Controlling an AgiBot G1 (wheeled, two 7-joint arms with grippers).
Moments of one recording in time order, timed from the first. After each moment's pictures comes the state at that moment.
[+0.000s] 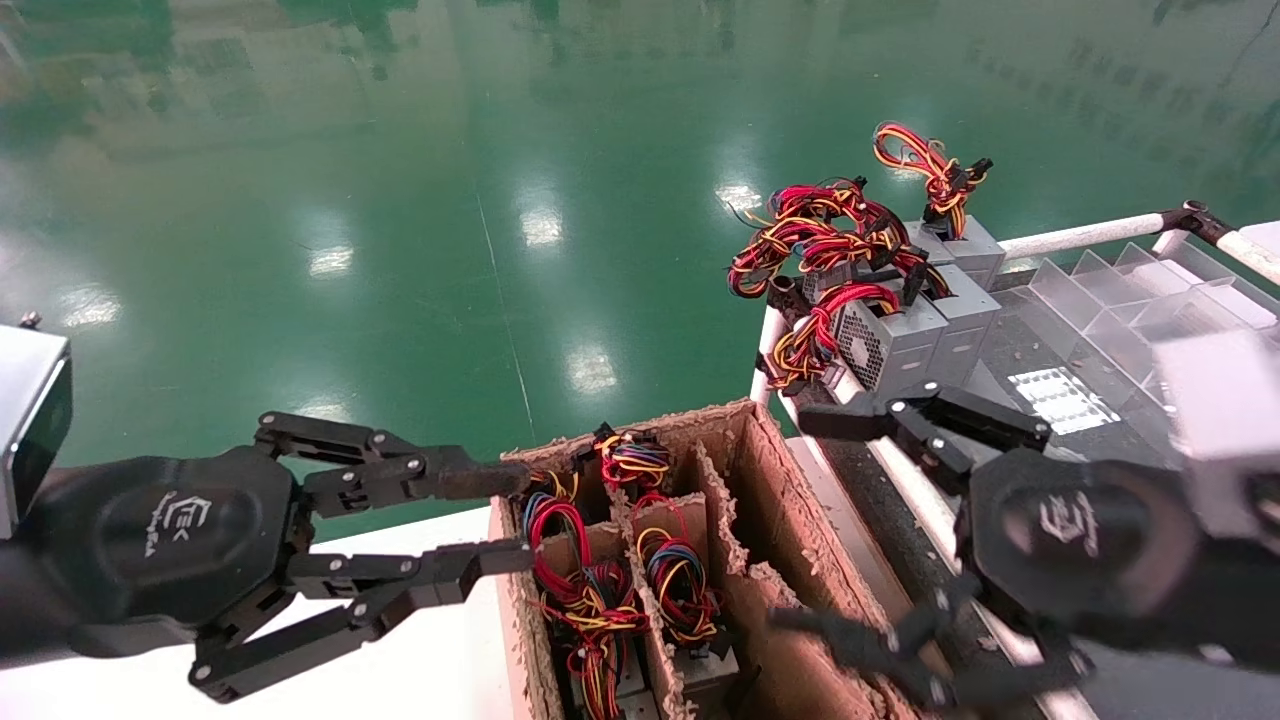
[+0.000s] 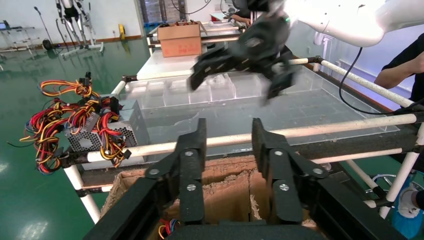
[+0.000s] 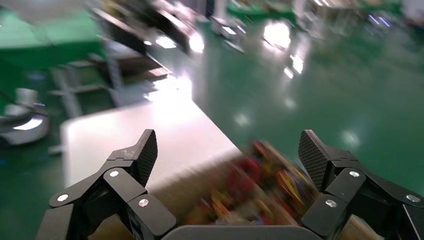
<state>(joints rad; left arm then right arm) -1.09 0.59 0.32 -1.28 0.70 1.48 -0.16 1.10 -0.61 -0.32 1.26 -0.85 -1.42 0.22</state>
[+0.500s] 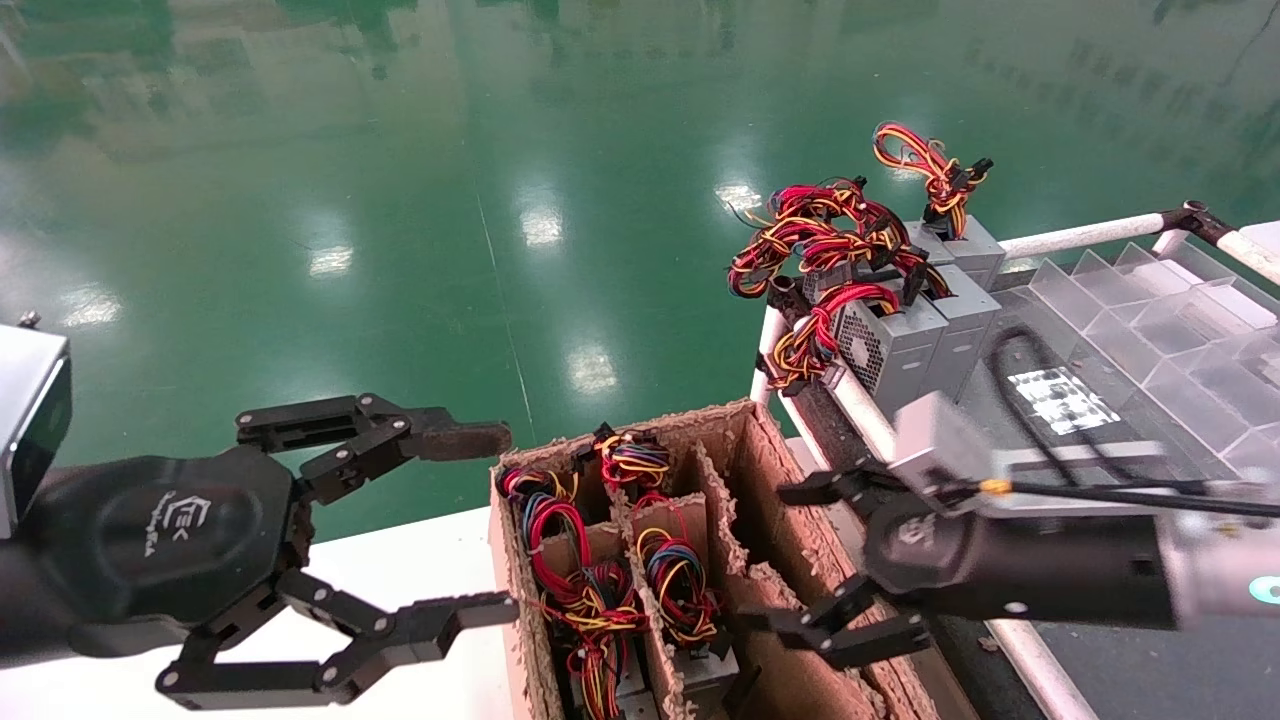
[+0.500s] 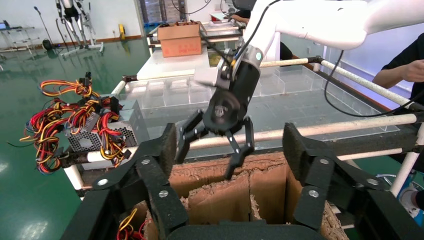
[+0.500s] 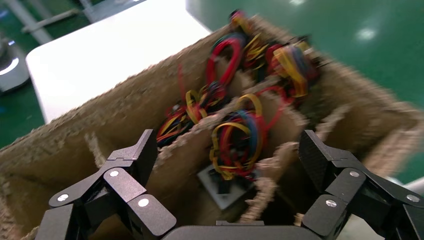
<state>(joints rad) -1.09 0.59 0.33 -1.28 0.70 1.48 -0.16 1.27 -0.76 -0.52 1.12 -1.18 -1.40 0.35</state>
